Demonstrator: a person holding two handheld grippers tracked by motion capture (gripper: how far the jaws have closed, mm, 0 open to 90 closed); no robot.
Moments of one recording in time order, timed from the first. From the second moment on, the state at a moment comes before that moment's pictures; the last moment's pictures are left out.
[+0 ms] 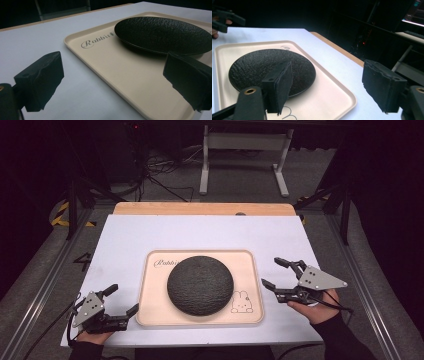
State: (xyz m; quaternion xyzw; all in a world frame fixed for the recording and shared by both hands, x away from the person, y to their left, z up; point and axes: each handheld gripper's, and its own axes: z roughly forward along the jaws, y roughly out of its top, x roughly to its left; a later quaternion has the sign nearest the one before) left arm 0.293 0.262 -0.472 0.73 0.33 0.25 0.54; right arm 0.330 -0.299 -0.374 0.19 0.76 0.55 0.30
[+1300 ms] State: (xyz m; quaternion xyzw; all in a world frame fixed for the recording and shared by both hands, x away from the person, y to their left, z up) left arm 0.293 0.263 -0.472 0.73 0.33 0.25 0.54; right arm 0.337 -0.367 -0.442 0.32 0.71 0.58 0.23
